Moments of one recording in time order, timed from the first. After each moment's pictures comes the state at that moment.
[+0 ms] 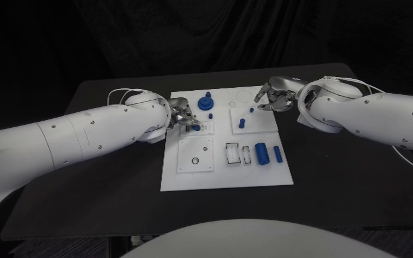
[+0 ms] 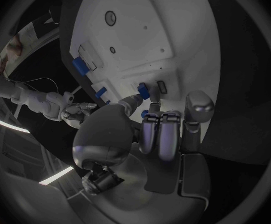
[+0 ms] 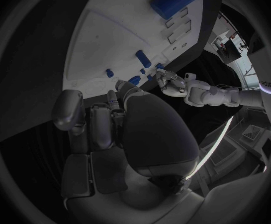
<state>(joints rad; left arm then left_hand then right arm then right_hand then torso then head) 1.25 -0.54 -0.21 1.26 -1.13 -0.01 -0.37 1.06 0.01 0.33 0.10 0.31 0.93 0.05 0.32 0.97 1.47 -0.03 1.57 1.31 1.47 -0.08 1.55 1.31 0.12 1.26 0.03 1.20 1.03 1.31 -0.89 -0.25 1.44 -1.27 -0.25 -0.11 1.50 -0.07 0.24 0.23 0.32 0.89 0.12 0.08 0.20 1.42 0.03 1.44 1.31 1.47 -0.05 1.33 1.29 0.09 1.41 0.06 1.06 1.31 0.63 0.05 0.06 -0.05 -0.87</state>
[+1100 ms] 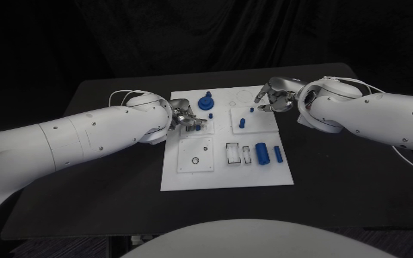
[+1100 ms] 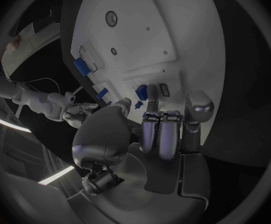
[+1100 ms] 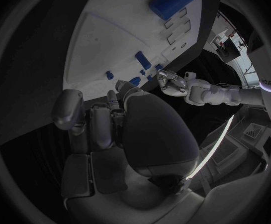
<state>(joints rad) 1.25 -0.53 -0.21 1.26 -1.13 -0.02 -0.36 0.94 0.03 0.09 0.28 0.17 1.00 0.05 0.24 0.97 1.47 -0.01 1.57 1.31 1.47 -0.06 1.55 1.31 0.12 1.26 0.05 1.19 1.06 1.31 -0.89 -0.25 1.44 -1.26 -0.24 -0.12 1.50 -0.07 0.25 0.24 0.32 0.89 0.12 0.08 0.20 1.42 0.03 1.44 1.31 1.47 -0.05 1.32 1.29 0.09 1.41 0.06 1.05 1.31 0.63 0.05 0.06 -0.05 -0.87</state>
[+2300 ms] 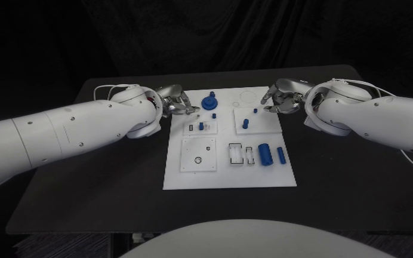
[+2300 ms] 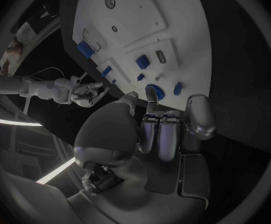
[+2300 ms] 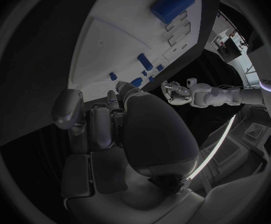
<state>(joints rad) 1.30 -0.65 -0.21 1.36 -1.13 -0.19 -0.28 1.16 0.04 0.08 0.22 0.29 0.97 0.02 0.31 1.18 1.46 -0.04 1.57 1.31 1.47 -0.09 1.57 1.31 0.11 1.35 0.02 1.26 1.19 1.31 -0.90 -0.25 1.44 -1.26 -0.24 -0.12 1.49 -0.06 0.25 0.24 0.33 0.89 0.12 0.08 0.20 1.42 0.03 1.44 1.31 1.47 -0.05 1.32 1.29 0.09 1.41 0.06 1.04 1.31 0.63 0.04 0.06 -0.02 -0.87</state>
